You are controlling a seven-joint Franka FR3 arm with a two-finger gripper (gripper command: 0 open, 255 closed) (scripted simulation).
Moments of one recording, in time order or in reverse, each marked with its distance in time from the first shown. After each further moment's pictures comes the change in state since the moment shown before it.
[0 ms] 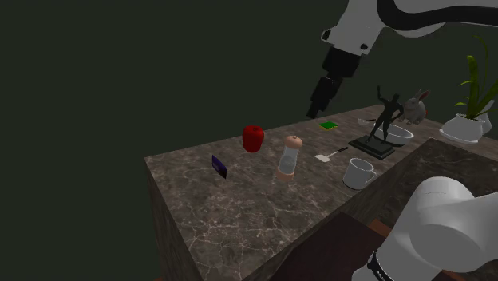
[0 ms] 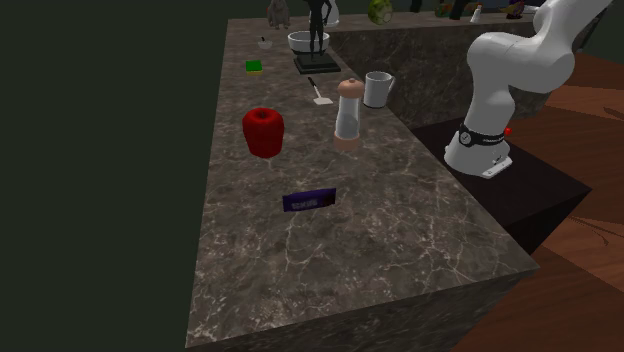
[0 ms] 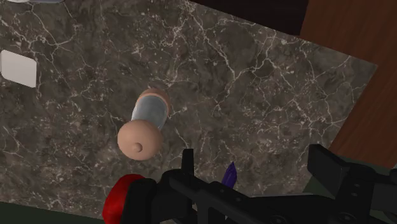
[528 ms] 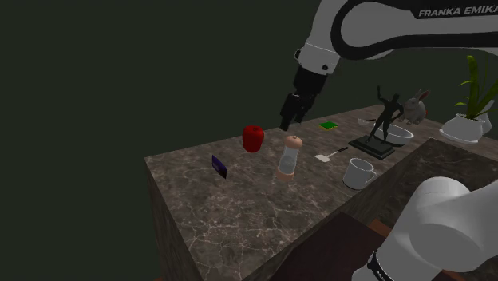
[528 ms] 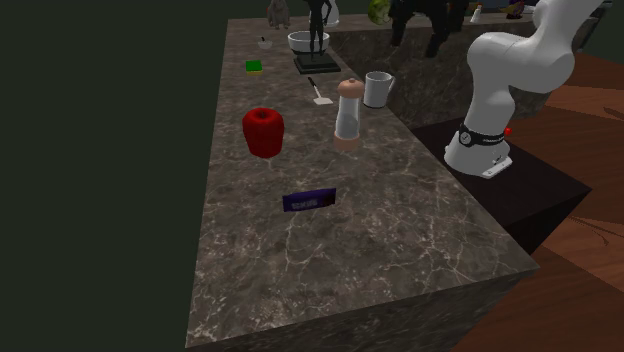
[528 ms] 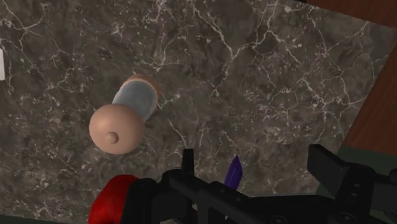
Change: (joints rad) arm -0.010 0.154 0.065 -0.037 0.020 0.184 0.094
